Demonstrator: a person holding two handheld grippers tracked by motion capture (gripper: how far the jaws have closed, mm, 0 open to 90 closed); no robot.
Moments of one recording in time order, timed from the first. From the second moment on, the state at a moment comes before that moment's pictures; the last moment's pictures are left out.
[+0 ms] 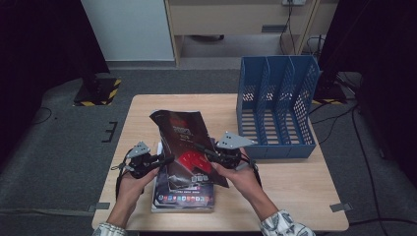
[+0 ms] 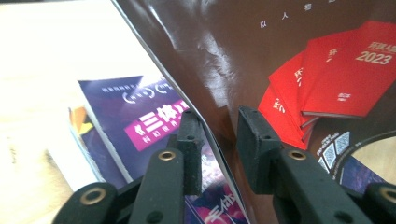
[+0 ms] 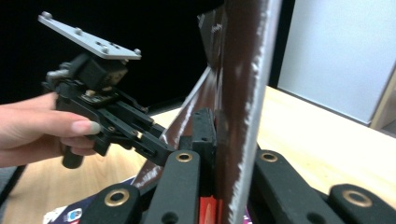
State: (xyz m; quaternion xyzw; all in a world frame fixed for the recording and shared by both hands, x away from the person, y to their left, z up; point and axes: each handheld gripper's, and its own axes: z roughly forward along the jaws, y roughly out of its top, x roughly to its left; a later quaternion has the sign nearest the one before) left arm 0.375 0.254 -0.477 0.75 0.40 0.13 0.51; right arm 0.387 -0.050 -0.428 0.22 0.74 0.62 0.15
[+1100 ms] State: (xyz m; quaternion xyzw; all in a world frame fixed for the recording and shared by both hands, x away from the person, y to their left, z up) left arm 0.363 0.259 -0.450 0.73 0.36 0.24 0.52; right arm 0.412 -0.056 -0.418 0.20 0.74 0.63 0.13
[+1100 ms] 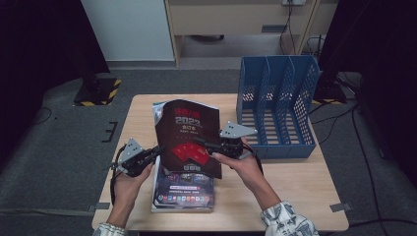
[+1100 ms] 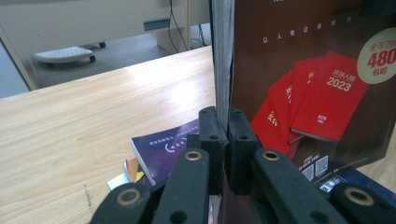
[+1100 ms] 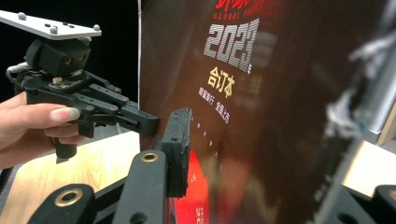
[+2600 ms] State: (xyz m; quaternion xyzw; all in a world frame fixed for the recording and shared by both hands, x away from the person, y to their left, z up) left arm 0.367 0.279 -0.462 0.69 0.42 0.26 0.53; right arm 0.407 -0.047 -0.369 0.19 0.72 0.66 0.14
